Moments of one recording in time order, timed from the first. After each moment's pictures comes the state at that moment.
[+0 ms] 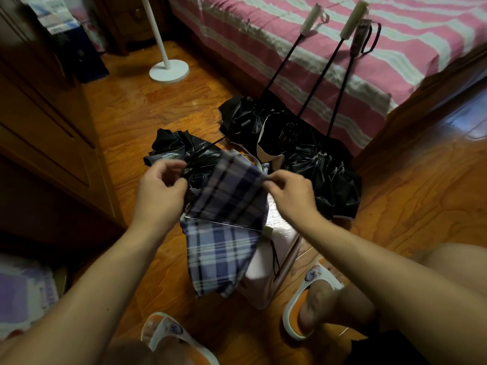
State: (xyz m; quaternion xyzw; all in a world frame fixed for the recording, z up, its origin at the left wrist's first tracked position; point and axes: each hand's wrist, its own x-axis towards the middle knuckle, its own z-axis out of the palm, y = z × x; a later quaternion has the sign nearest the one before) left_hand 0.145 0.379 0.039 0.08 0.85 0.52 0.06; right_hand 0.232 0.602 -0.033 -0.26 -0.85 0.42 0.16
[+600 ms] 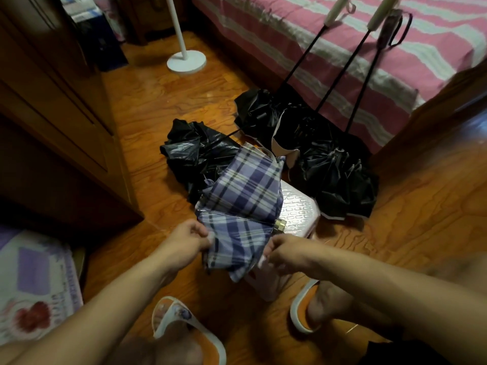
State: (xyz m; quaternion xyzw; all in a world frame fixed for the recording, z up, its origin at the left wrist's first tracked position) left_hand 0.185 0.328 -0.030 -0.01 0.84 0.40 0.35; right_hand 0.290 0.556 -0.073 -0.27 -0.70 0.56 -0.34
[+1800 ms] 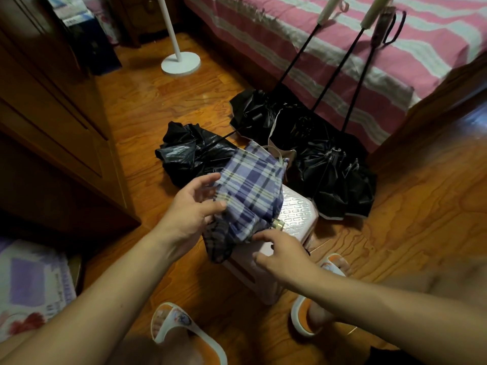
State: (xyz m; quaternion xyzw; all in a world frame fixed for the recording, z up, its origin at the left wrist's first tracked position) left_hand 0.164 0.380 0.013 0.00 0.68 0.66 0.32; right_hand 0.298 0.529 -0.055 -0.18 -0.88 0.43 -0.11
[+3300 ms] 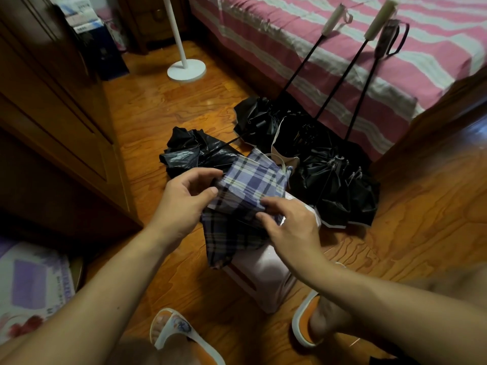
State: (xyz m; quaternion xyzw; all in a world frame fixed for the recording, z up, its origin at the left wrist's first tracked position) left_hand 0.148 0.372 0.030 0.15 0.77 0.60 0.17; right_hand 0.271 0.542 -0.032 -0.18 -0.87 0.40 0.22
